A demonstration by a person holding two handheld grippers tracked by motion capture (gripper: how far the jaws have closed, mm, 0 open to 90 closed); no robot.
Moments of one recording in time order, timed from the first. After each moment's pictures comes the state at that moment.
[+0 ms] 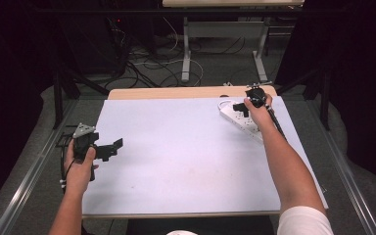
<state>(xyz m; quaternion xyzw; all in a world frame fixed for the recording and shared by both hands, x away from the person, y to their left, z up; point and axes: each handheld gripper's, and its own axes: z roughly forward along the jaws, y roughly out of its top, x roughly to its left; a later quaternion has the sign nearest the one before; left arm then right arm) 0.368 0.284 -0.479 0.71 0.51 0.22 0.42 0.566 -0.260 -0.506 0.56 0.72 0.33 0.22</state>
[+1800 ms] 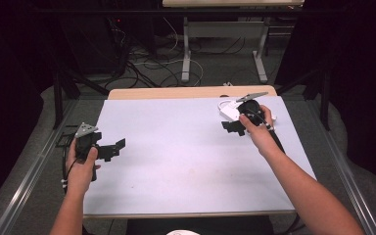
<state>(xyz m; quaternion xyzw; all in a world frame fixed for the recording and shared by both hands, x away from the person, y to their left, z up) 0.365 0.274 -0.473 0.72 0.51 0.21 0.43 0.449 -0.210 -0.447 0.44 0.80 0.36 0.20</state>
